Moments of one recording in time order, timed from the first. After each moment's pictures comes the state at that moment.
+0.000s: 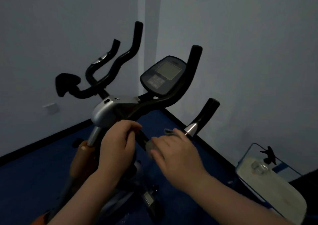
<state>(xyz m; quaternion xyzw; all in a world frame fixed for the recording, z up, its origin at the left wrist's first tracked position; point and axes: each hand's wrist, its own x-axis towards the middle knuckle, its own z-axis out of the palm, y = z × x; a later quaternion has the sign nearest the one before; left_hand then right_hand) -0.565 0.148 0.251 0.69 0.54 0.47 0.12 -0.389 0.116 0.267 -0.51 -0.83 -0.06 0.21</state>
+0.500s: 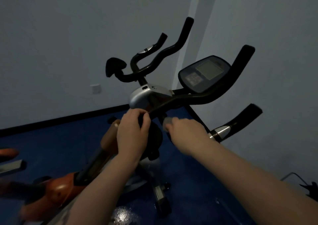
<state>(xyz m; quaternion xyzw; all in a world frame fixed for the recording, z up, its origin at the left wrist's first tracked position) -0.577 0.140 0.231 0.52 0.69 0.50 0.09 -0.431 0.173 0.279 -0.50 -0.86 -0.01 -0.04</state>
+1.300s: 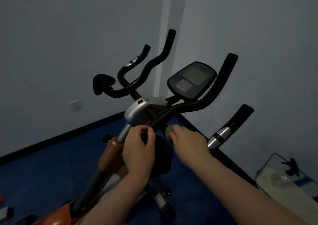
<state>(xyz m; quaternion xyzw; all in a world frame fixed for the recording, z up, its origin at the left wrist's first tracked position) -0.587 0.141 0.227 0.52 0.66 0.53 0.15 -0.445 0.162 0.257 -0.62 -0.77 -0.01 0.11</state>
